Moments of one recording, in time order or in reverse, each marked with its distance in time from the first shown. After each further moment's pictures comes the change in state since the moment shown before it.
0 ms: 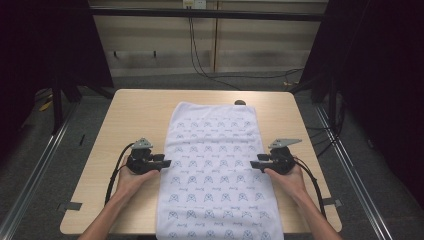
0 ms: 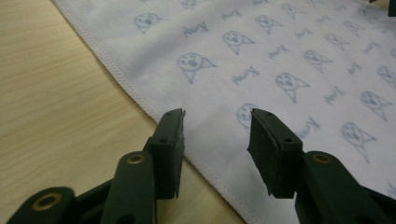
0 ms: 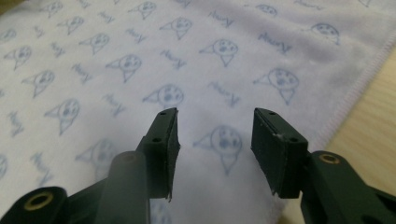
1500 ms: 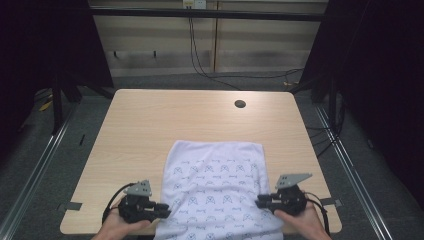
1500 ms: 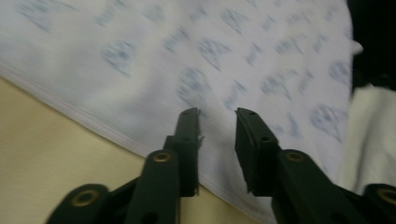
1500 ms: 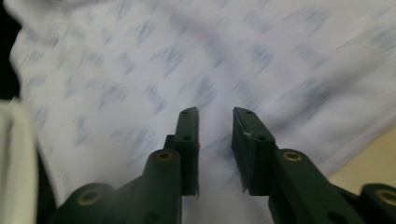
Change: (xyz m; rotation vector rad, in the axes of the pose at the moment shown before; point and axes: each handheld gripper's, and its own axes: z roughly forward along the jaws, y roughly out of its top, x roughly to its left) left arm -0.082 -0.046 -0.061 0.151 -0.268 0.118; right arm 0.071 -0.054 -0.064 0.052 0.159 -0.082
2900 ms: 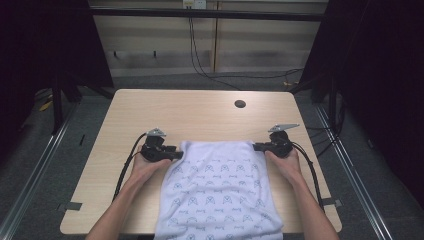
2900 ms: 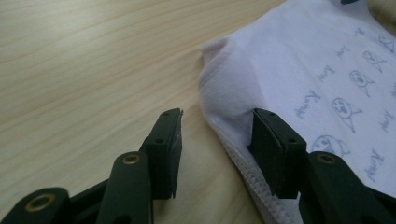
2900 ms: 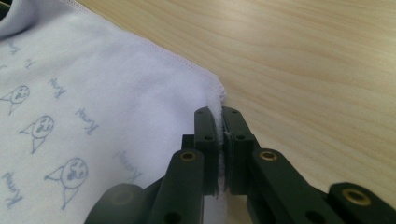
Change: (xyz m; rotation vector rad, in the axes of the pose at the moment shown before) left arm 0.119 0.077 0.062 -0.128 0.186 -0.134; right arm -0.134 0.069 0.061 -0.067 -0.168 0.119
